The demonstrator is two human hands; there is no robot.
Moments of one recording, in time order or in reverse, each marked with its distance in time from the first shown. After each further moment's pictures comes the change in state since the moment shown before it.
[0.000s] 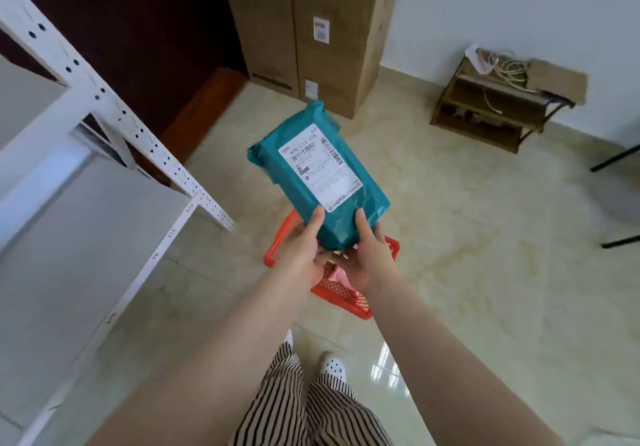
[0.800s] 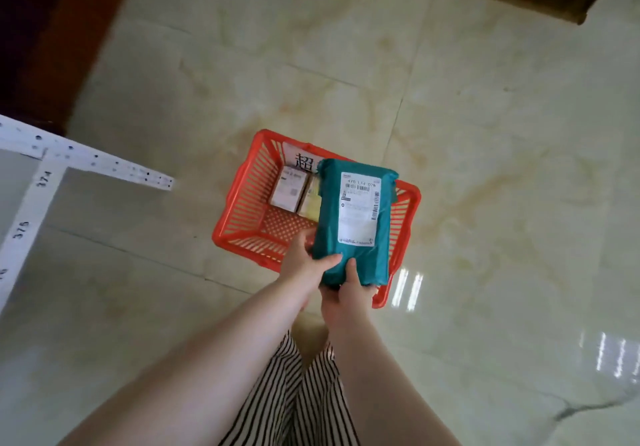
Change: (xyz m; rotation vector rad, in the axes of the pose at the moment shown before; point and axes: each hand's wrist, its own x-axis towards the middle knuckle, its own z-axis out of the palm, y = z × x) left_hand 0.284 -0.175 -0.065 0.840 0.048 -0.070; right_hand 0.253 0.171 -0.141 0.376 0.656 0.134
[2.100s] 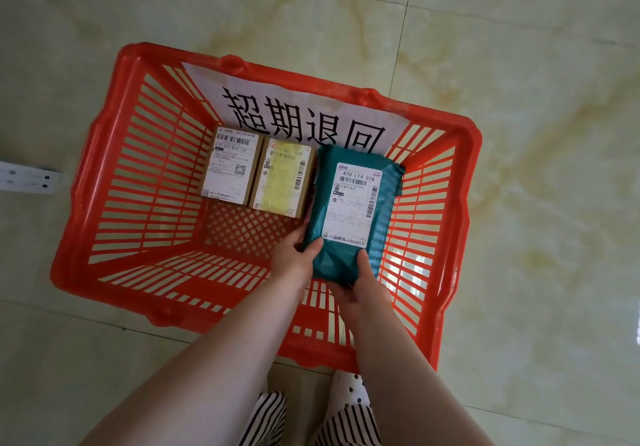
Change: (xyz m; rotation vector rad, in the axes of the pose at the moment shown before) left_hand 0.268 -0.167 0.108 0.094 0.069 -0.023; right_hand 0.337 0.036 -0.035 -0.167 0.097 0.180
